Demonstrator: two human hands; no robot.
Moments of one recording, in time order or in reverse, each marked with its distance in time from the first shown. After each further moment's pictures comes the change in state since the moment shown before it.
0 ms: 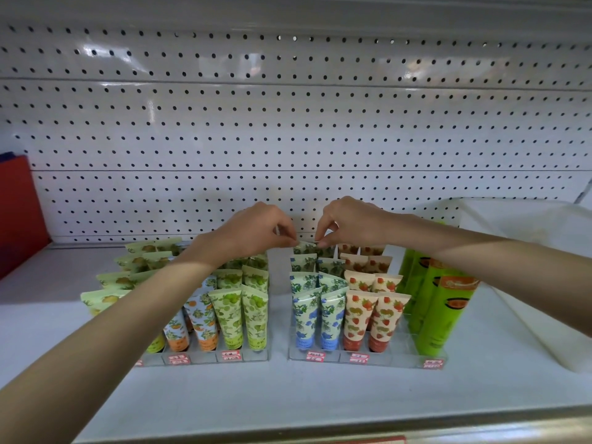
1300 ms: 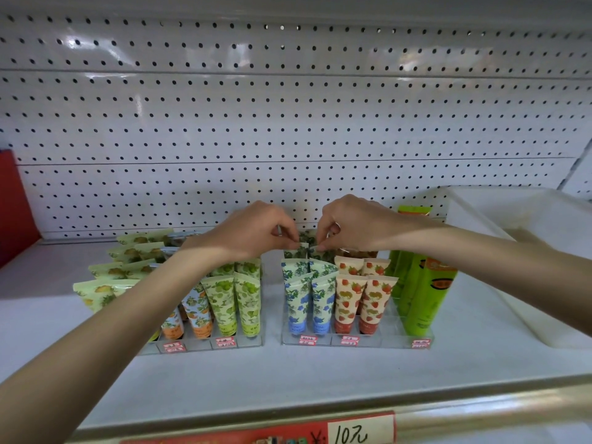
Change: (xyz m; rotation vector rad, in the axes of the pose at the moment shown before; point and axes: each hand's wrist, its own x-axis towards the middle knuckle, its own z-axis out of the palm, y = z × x) left_hand -0.019 0.021 0.005 -0.094 -0.006 0.038; right_hand -0.038 -0.012 0.001 -0.014 0.022 0.025
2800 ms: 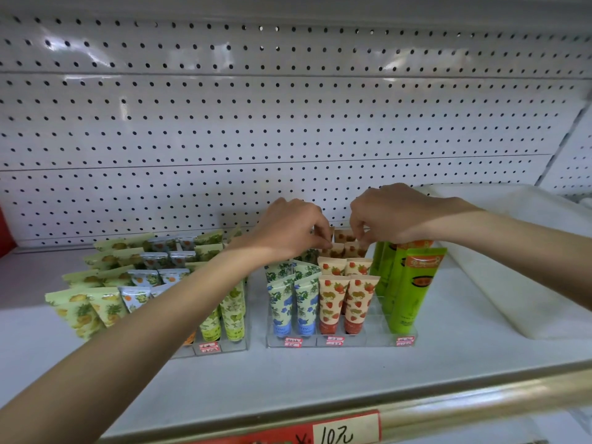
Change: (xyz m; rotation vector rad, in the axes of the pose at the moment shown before) left_hand 0.033 0.058 0.022 0.166 0.053 0.108; right_hand -0.033 0.030 -0.032 -0.483 -0.107 0.046
